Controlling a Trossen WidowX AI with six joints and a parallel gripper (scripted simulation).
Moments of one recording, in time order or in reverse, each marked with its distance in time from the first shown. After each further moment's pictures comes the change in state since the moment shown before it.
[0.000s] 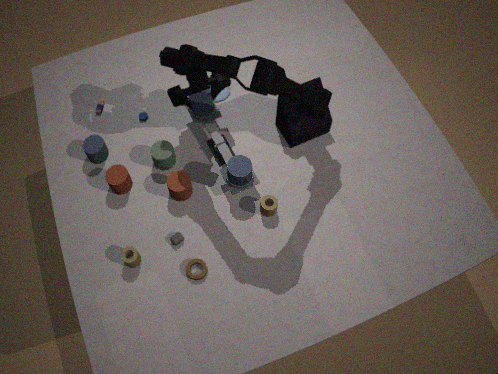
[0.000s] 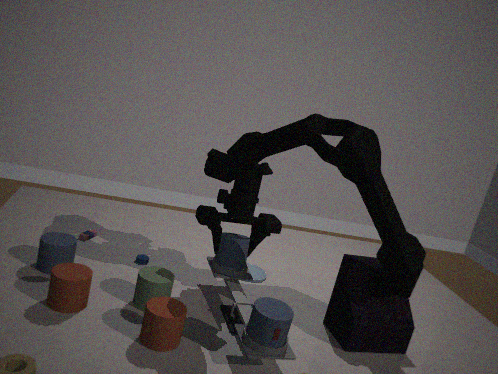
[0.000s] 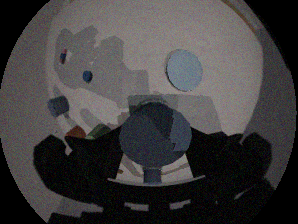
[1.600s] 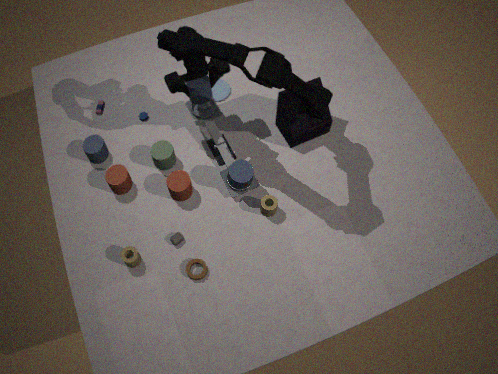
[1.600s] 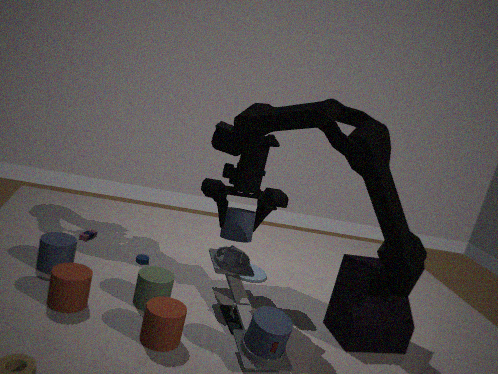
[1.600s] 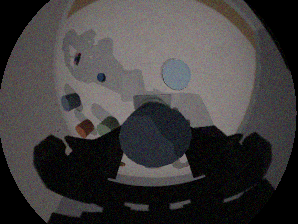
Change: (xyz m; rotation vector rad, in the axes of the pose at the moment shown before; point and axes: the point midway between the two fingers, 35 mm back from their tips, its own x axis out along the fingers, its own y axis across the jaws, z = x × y) arm -0.062 0.000 0.001 -0.003 -0.007 0.004
